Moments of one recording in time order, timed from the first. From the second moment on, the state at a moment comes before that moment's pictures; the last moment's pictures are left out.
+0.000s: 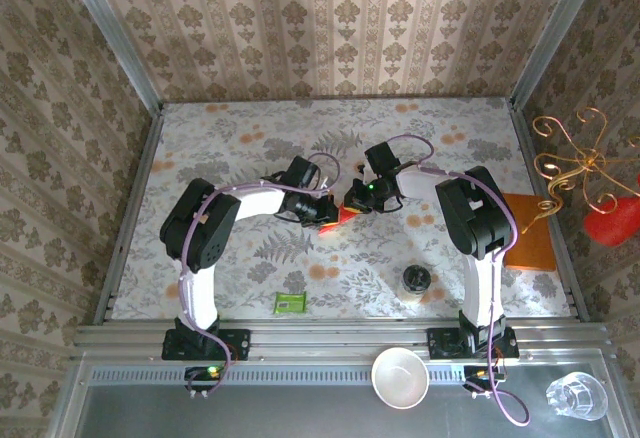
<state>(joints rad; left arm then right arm) -0.63 1.95 1.13 -0.24 0.58 -0.59 0.39 2.03 1.24 -0.33 -0.50 0.66</state>
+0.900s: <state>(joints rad) -0.61 1.89 1.10 -0.29 0.51 -0.56 0.39 2.03 1.25 -0.35 -0.50 0.65</state>
